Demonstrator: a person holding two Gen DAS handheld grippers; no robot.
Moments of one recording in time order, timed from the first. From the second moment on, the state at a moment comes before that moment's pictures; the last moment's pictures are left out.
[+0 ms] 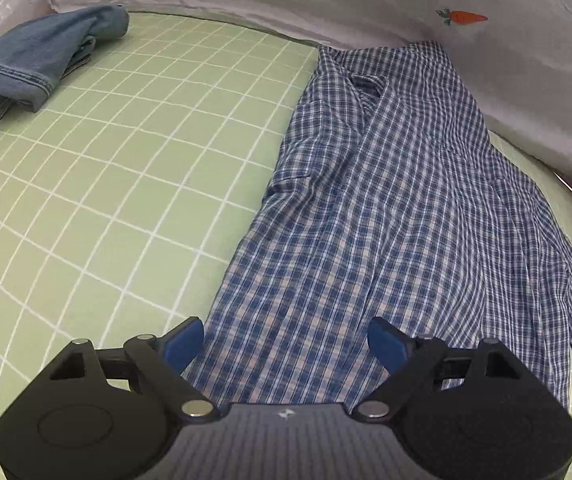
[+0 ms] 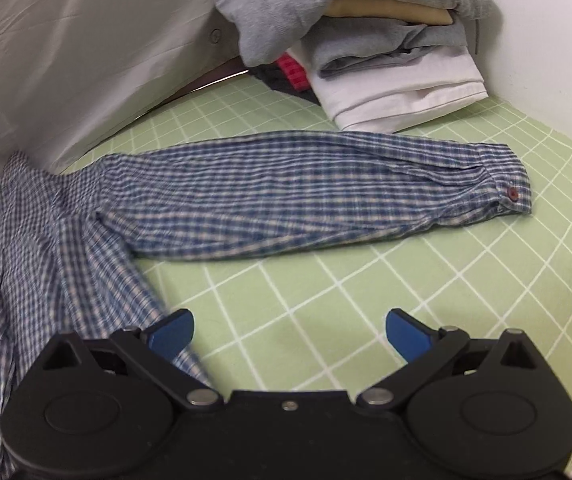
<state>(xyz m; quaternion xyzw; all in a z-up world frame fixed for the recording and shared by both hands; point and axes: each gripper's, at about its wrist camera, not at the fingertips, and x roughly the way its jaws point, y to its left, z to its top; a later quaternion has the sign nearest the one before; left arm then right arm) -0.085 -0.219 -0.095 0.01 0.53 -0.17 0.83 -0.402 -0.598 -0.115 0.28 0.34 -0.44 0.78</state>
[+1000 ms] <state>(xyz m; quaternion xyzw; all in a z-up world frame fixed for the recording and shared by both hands) -0.055 -0.258 -0.124 0.07 0.57 -0.10 0.81 -0.437 -0.750 -0.147 0.27 0.31 -0.59 0.69</state>
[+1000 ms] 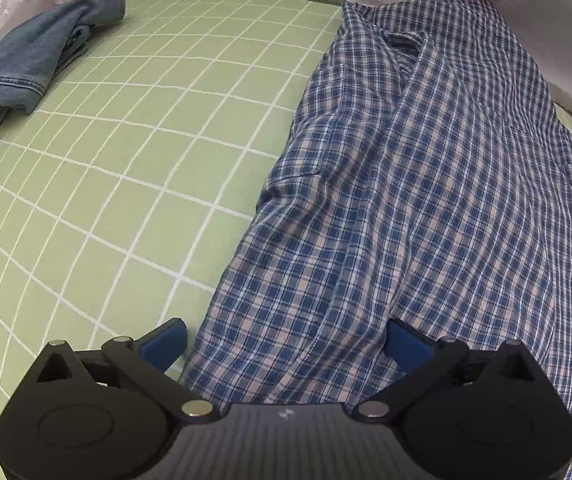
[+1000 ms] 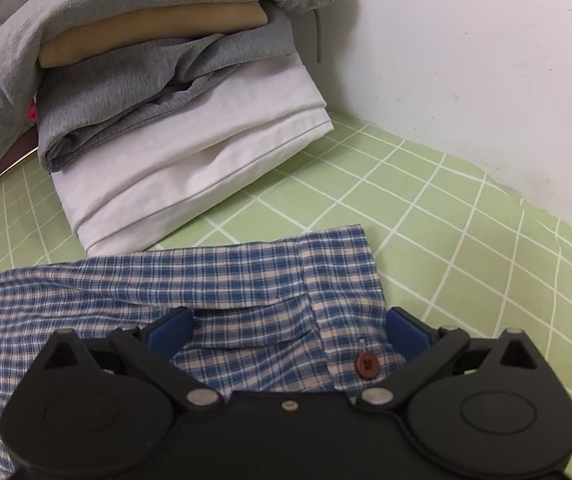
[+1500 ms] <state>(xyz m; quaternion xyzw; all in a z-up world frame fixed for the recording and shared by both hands) -0.095 -0.198 -0.079 0.02 0.52 -0.11 0.85 -0.413 -0.651 -0.082 0.25 0.27 -0.40 0.84</state>
